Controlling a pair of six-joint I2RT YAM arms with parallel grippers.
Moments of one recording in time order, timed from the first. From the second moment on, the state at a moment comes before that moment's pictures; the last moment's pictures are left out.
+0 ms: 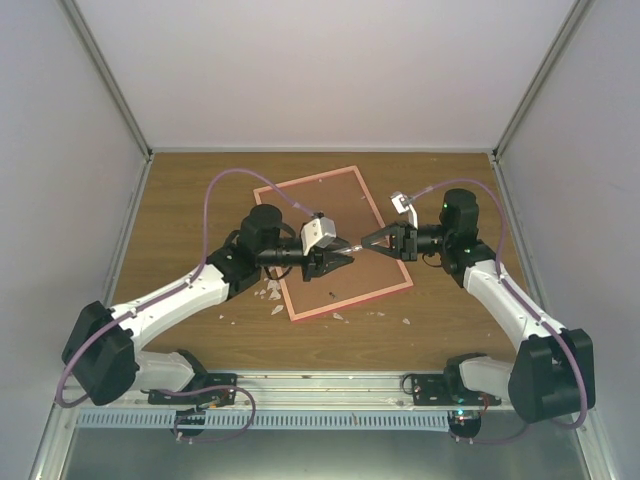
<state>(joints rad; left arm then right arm) -0.72 1.29 0.89 0.14 0.69 0.11 0.21 1.21 0.78 0.11 -1.38 0.48</state>
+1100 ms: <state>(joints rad) -0.70 1.32 0.87 0.24 0.75 0.03 0.21 1.20 0.74 0.19 -1.40 0.55</state>
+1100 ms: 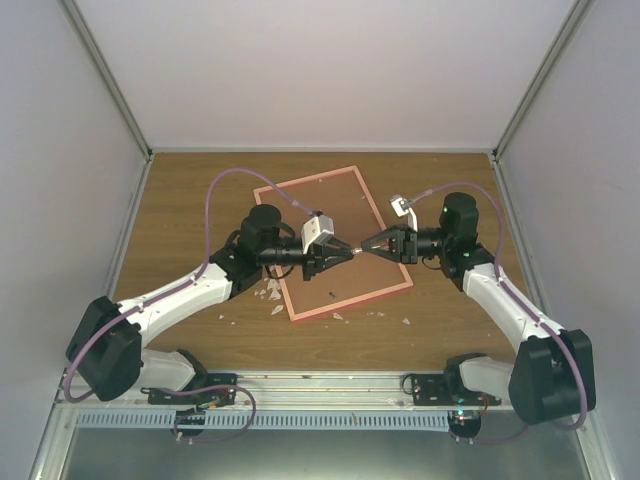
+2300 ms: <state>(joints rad) -0.58 1.37 0.80 -0.07 0.46 -0.33 0.16 1.63 0.92 -0.34 -0.34 0.12</state>
